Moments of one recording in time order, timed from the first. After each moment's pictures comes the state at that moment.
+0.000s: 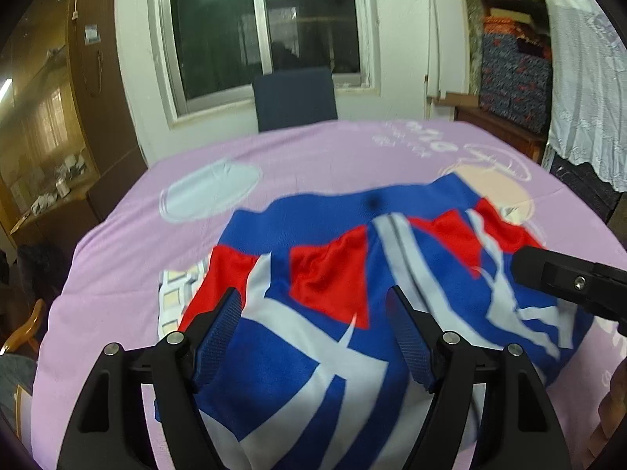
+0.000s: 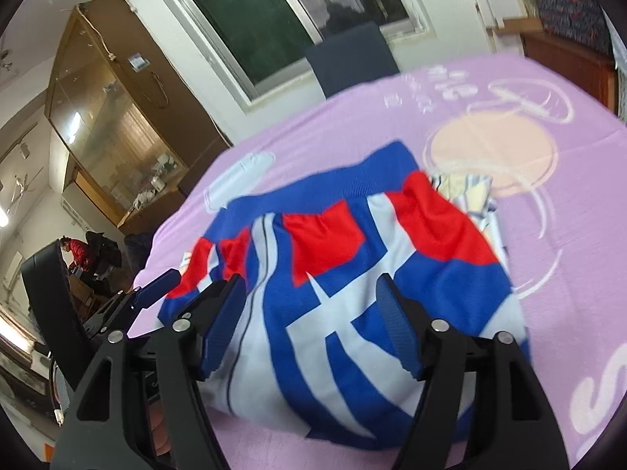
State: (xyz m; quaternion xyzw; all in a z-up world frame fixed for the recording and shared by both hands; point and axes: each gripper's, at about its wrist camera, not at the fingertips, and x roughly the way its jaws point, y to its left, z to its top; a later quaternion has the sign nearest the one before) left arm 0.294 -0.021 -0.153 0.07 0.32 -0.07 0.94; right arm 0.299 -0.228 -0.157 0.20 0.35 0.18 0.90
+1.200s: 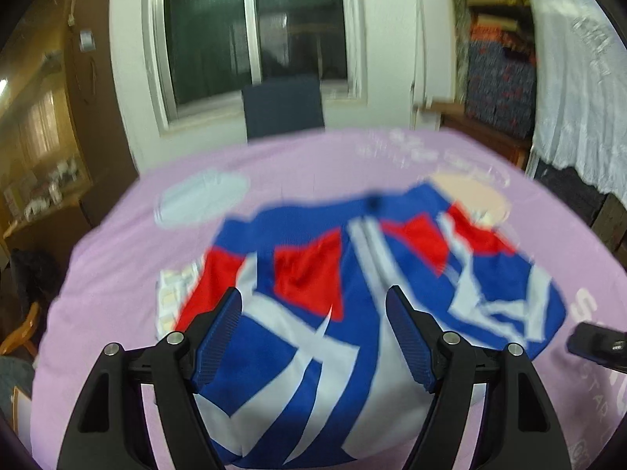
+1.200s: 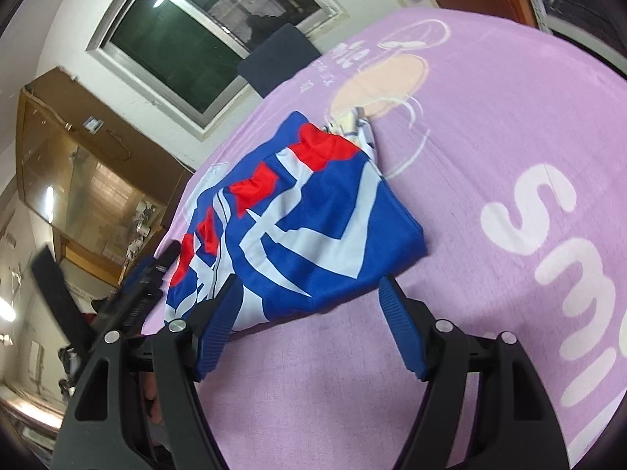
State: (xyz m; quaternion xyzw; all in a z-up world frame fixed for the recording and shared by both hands) left arm 0.285 -0.023 -0.148 0.07 0.34 -0.09 0.93; right arm 0.209 -0.285 -0.181 0.34 0.38 0.10 0.85
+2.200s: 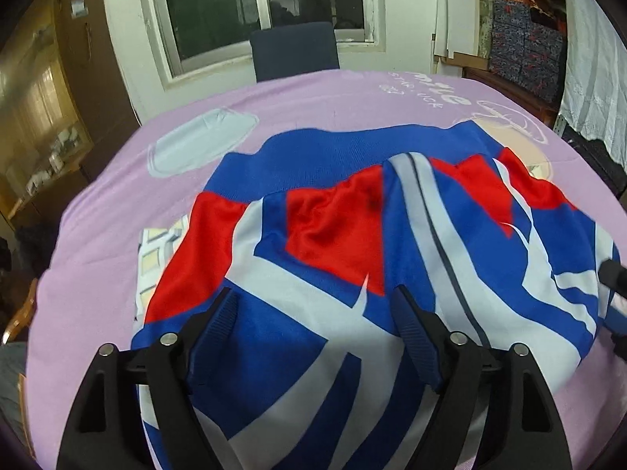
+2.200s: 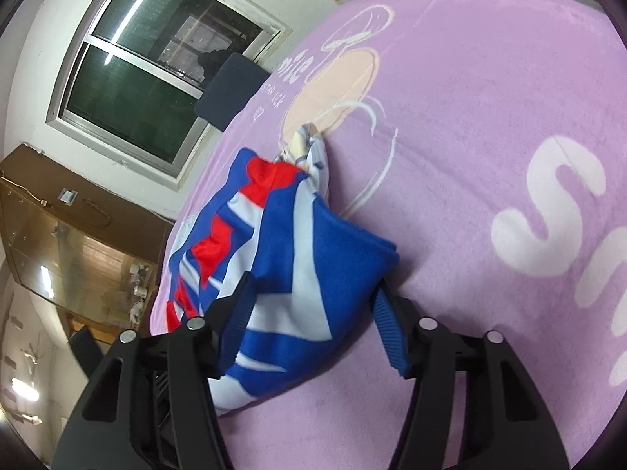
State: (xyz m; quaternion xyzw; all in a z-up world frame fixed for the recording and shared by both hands) left arm 0.324 -0.015 -0.183 0.07 0.42 -0.06 0.90; right arm 0.248 -0.300 -0.212 0.44 0.36 0.03 0.82
